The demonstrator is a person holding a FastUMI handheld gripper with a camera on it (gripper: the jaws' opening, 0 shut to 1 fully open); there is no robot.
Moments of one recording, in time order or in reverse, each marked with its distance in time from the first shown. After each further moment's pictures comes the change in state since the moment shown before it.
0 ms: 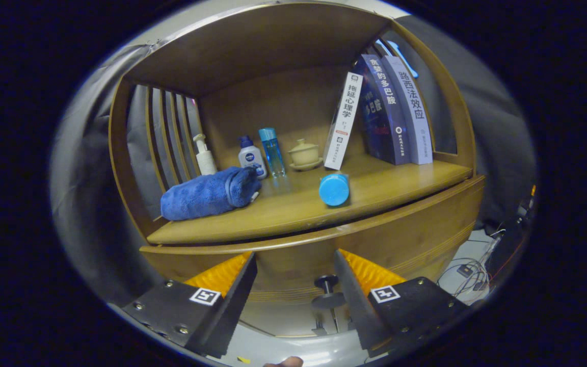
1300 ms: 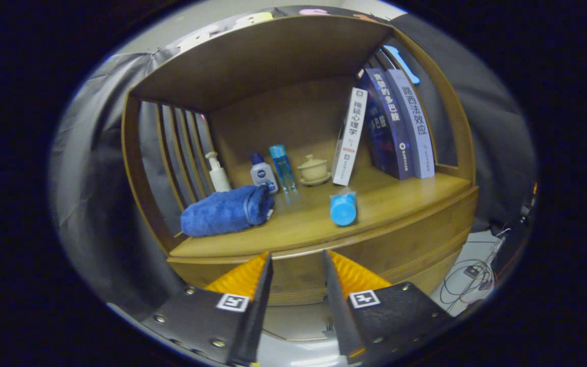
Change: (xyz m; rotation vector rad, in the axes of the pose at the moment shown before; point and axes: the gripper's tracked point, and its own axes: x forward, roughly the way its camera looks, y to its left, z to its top) arm -0.036 0.020 0.039 0.030 -0.072 0.064
